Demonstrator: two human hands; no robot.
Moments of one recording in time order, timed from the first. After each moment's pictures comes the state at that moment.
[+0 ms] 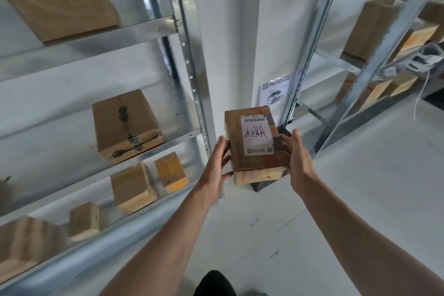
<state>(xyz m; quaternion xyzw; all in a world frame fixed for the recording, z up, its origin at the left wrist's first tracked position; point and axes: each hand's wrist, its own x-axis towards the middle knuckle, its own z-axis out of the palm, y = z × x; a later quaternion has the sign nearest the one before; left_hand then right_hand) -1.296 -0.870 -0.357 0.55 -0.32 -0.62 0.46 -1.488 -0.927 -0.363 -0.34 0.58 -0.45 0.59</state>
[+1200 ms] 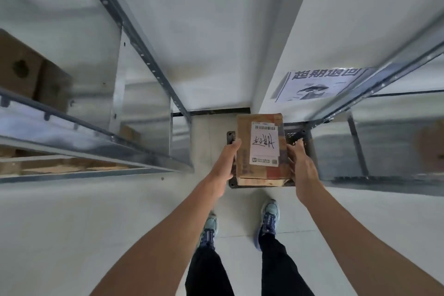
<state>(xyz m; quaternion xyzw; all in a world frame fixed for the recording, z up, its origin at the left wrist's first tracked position) -1.419 -1.289 -0.558 0.67 -0.05 -0.61 0.41 -1.582 -1.391 -0.577 -0.40 0.63 -0.13 0.65</state>
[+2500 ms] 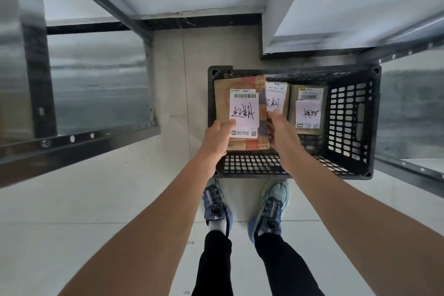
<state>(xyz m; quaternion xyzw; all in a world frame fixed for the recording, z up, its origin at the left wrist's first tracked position) -1.412 -1.369 -1.002 0.74 0.07 -0.60 0.29 -1.539 -1.470 -1.036 -0.39 0.64 0.06 0.66</state>
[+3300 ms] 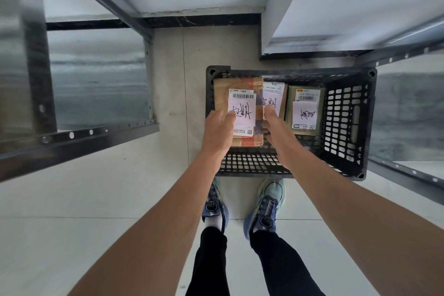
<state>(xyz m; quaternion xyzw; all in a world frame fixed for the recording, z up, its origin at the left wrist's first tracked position) -1.423 -1.388 -0.991 0.78 0.02 -0.54 0.33 -1.536 -1.482 -1.018 -0.43 0.59 0.10 0.67</state>
